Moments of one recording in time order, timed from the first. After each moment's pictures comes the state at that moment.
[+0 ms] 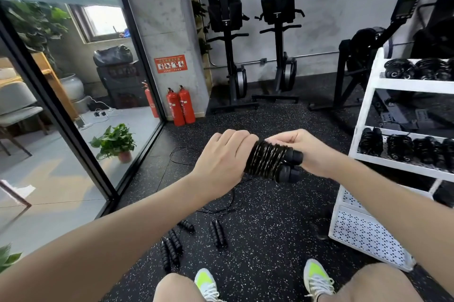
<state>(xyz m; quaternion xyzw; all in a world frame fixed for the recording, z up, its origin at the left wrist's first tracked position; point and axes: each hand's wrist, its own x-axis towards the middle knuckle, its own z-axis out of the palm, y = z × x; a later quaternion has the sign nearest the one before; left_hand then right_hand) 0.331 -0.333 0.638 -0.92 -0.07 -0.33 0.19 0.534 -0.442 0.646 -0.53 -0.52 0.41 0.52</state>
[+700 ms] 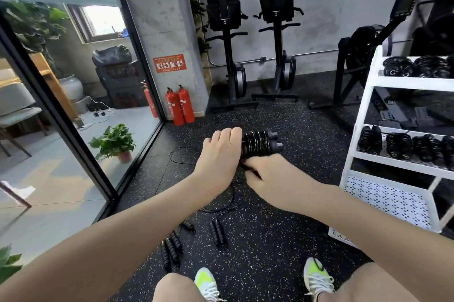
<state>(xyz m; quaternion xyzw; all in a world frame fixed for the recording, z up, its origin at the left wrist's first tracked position) 0.349 -0.330 0.630 -0.91 -0.30 -0.25 0.11 0.454 -0.461 0.644 -0.71 -0.65 0.10 0.25</state>
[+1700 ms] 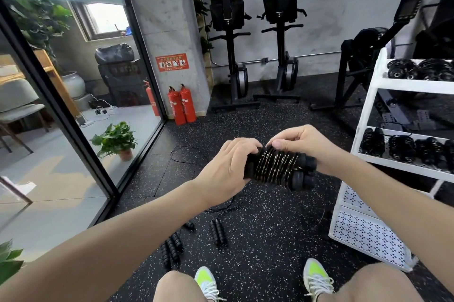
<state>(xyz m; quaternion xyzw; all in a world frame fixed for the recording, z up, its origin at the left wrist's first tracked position) 0.325 -0.336 0.621 -0.94 0.01 -0.35 -0.05 0.535 -0.443 0.650 -0.55 -0.53 0.36 0.53</state>
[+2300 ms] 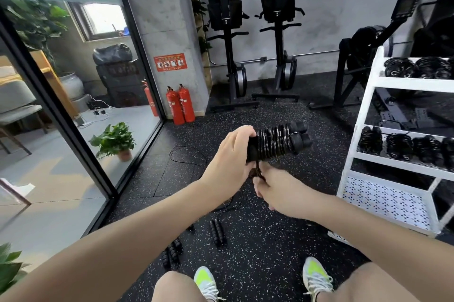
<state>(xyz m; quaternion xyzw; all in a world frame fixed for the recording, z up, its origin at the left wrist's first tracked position) 0.347 -0.344 0.620 -0.91 -0.15 -0.37 -0.12 0.461 -0.458 0.612 -0.72 -0.57 0.26 0.29</state>
